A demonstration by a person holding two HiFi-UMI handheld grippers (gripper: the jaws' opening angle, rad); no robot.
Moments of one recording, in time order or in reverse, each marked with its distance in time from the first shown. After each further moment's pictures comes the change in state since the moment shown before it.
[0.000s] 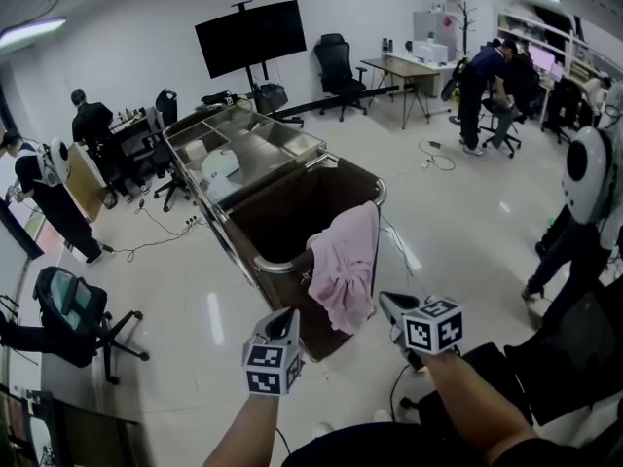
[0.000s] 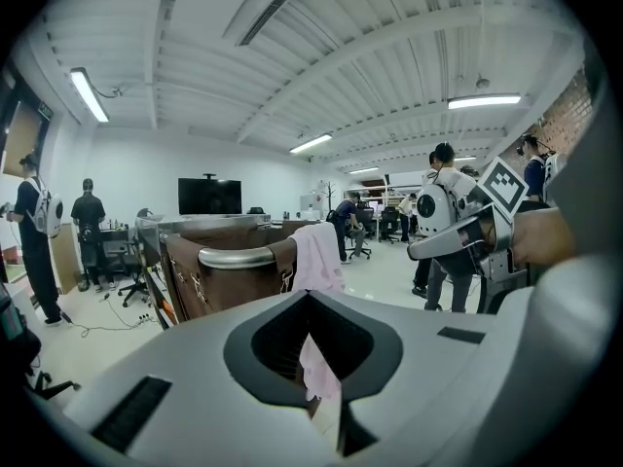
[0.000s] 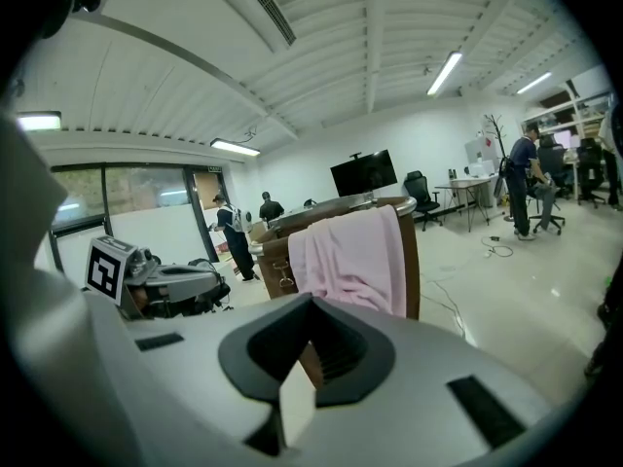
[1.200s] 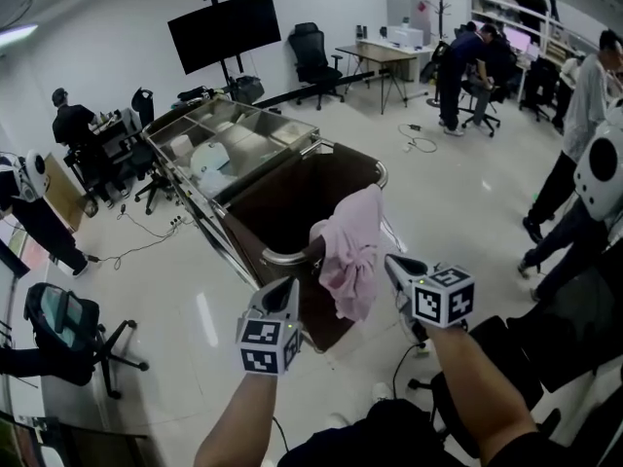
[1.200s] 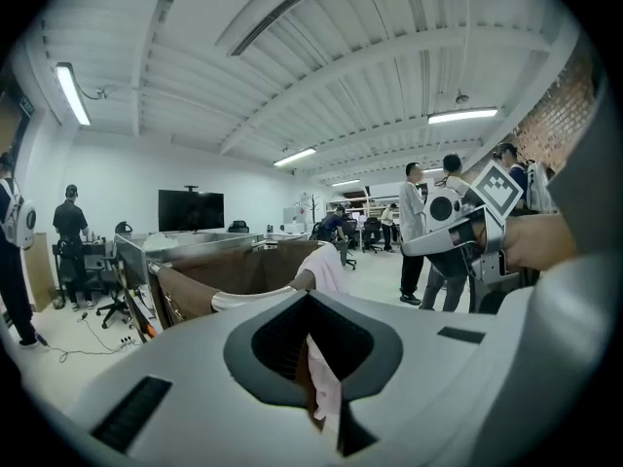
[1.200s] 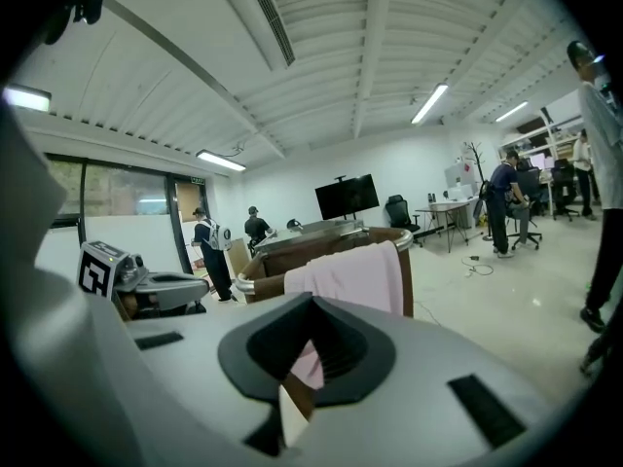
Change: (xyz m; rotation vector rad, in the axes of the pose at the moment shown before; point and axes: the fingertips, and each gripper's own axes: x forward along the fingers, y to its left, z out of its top) left arm 0.005 0.039 0.045 0.050 -0.072 -0.115; right arm 0.012 0.018 0.052 0.007 -0.122 -0.130
